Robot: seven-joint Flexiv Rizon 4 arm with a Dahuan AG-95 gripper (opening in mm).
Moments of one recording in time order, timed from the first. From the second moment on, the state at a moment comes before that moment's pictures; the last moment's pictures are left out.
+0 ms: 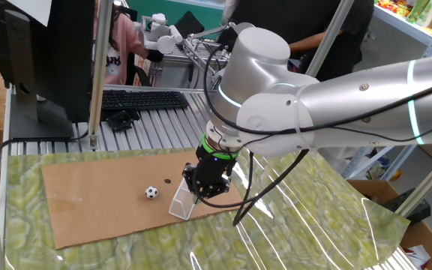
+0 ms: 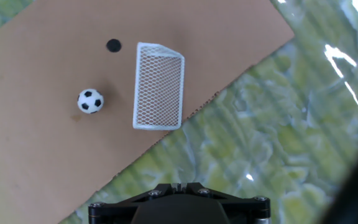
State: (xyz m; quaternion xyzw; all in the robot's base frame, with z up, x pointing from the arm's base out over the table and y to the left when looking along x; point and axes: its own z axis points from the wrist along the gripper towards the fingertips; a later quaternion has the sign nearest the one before) arm 0.489 0.132 0.156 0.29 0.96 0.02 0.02
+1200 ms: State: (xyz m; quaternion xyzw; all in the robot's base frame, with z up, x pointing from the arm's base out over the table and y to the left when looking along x) arm 0.489 0.131 0.156 0.30 0.95 0.03 0.03
